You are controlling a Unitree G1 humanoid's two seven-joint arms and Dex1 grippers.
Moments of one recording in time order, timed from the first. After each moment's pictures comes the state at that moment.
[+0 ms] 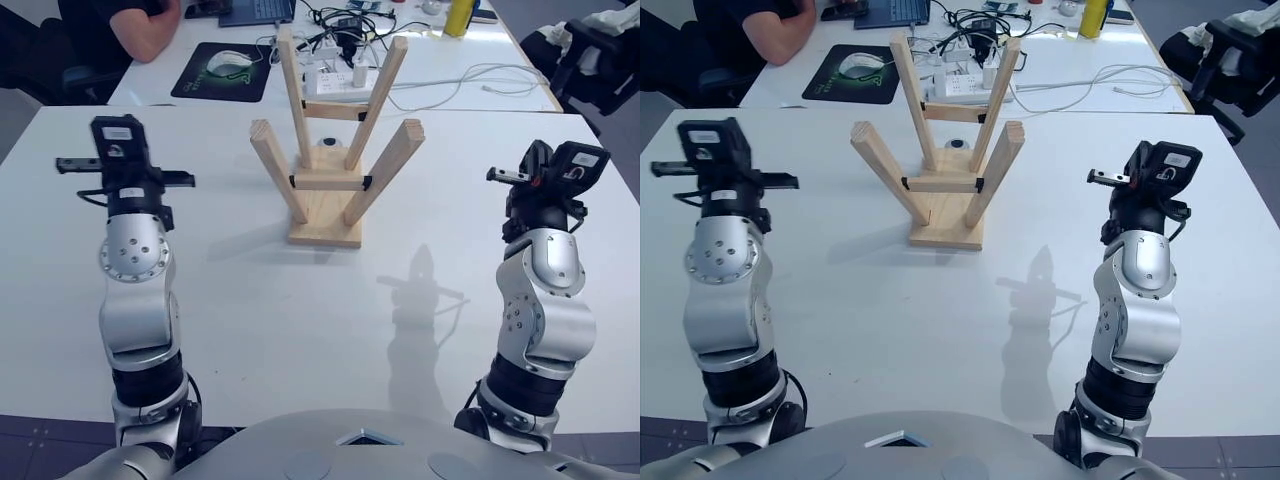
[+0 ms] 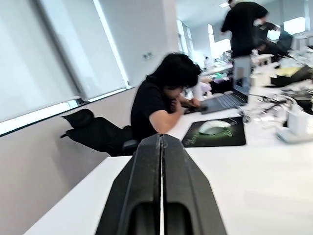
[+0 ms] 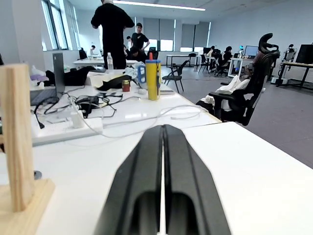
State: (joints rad) left arm -0.19 0.18 0.11 -0.63 0.18 0.64 0.07; right arm -0.16 -0.08 -0.22 -0.63 0.14 0.64 -0.11
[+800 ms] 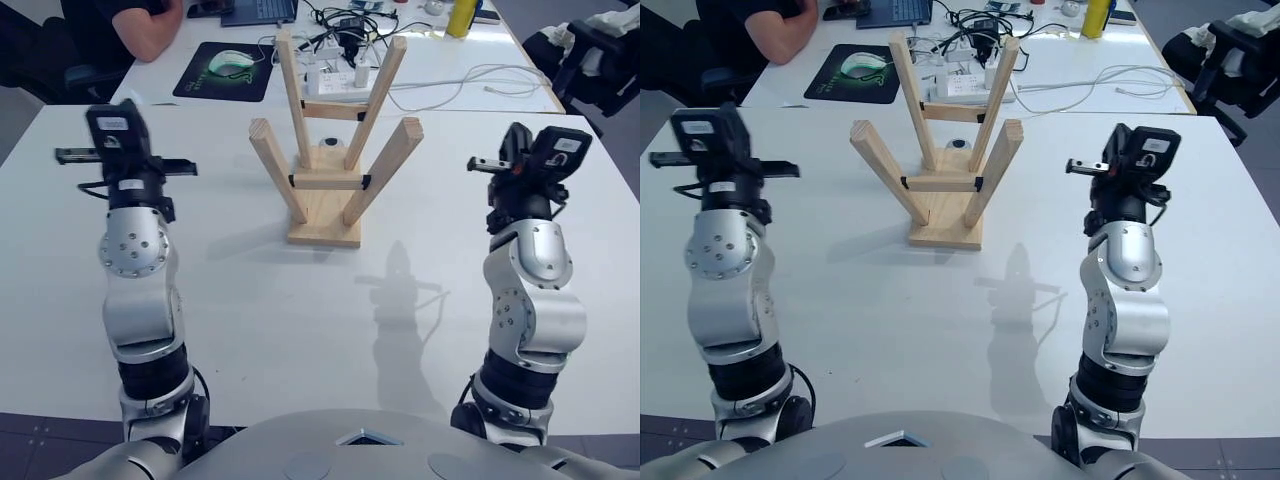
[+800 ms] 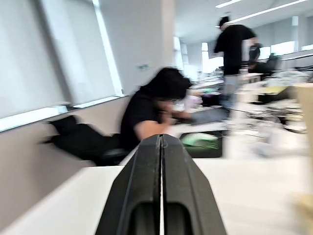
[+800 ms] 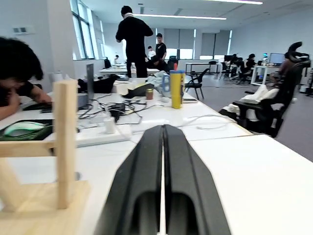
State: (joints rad) left arm -0.23 0.12 -0.05 -0.56 0.07 0.62 -0.10; right arm -0.21 -0.10 -0.03 -0.61 0.18 0.66 0.01
